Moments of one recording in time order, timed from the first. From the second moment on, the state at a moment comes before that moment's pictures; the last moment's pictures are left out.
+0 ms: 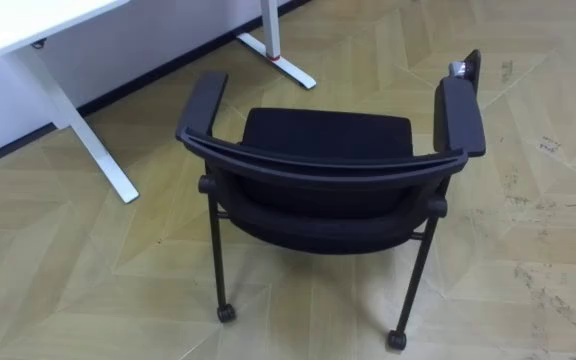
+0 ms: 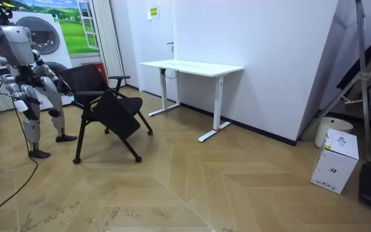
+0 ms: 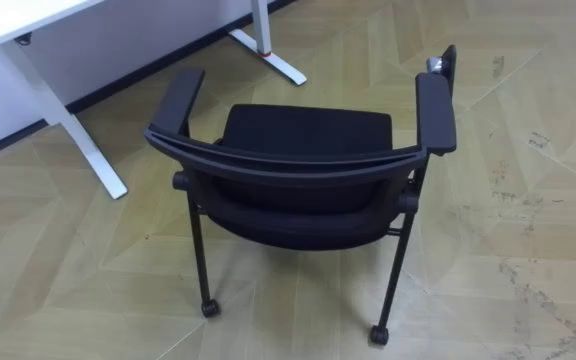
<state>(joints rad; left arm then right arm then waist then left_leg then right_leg) 0.15 0.16 0.10 1.13 -0.11 -0.09 0.02 0.09 -0.19 -0.06 1.20 0.21 0.00 0.08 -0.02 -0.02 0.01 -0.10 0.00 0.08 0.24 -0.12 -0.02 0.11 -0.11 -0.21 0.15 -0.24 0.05</state>
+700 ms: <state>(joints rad) 0.15 0.15 0.12 1.14 -0.10 -0.10 0.04 0.10 -0.19 -0.07 1.21 0.22 -0.01 0.08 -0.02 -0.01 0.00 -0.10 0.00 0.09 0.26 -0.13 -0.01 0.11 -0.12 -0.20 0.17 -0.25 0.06</state>
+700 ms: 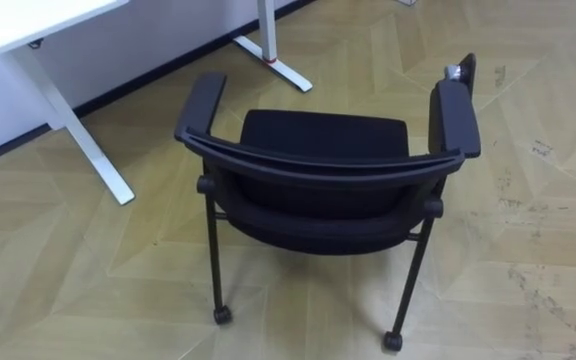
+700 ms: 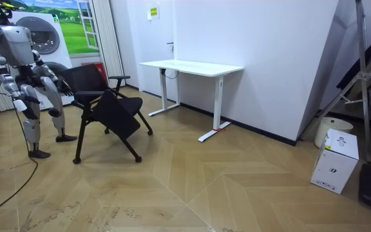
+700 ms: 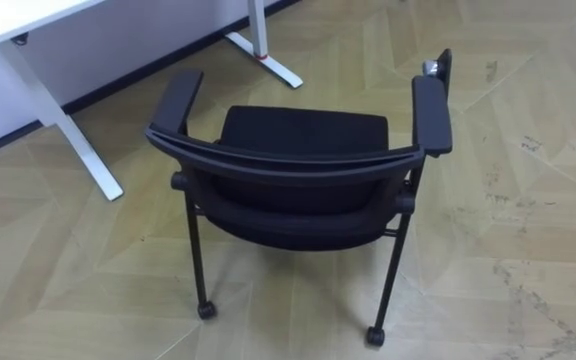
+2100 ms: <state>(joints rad) 0.05 0.22 0.24 0.78 0.15 -0.18 0.47 0.09 -0.23 -0.14 1.20 0.16 -0.05 0.07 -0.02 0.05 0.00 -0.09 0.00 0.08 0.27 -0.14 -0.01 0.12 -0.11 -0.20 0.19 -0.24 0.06</state>
